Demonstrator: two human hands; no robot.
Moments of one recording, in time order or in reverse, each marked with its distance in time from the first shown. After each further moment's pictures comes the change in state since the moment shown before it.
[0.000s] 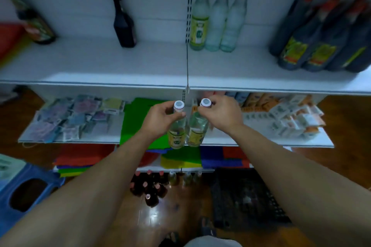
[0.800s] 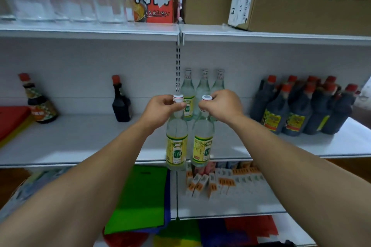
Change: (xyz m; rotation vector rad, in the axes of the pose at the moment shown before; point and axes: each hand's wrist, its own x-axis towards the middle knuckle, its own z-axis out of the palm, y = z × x) left_hand 0.116 0.178 -0.050 -0.131 0.032 0.243; right_hand 0.122 -0.087 -0.142 -0.020 0.203 -0.001
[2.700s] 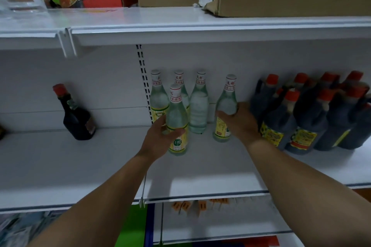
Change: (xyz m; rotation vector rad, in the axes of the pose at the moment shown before) left_hand 0.113 -0.096 0.109 0.049 0.057 -0.120; right_hand 0.157 0.197 0.046 0.304 -0.007 0.292
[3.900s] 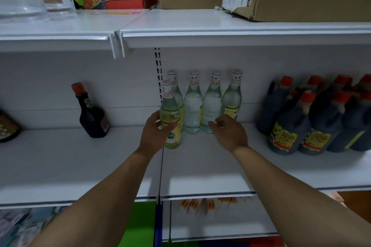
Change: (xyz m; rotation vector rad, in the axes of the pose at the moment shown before) left_hand 0.015 -0.024 -0.050 -0.046 0.129 0.003; right_hand -0.055 -0.027 0.050 -0.177 -0.090 -0.112
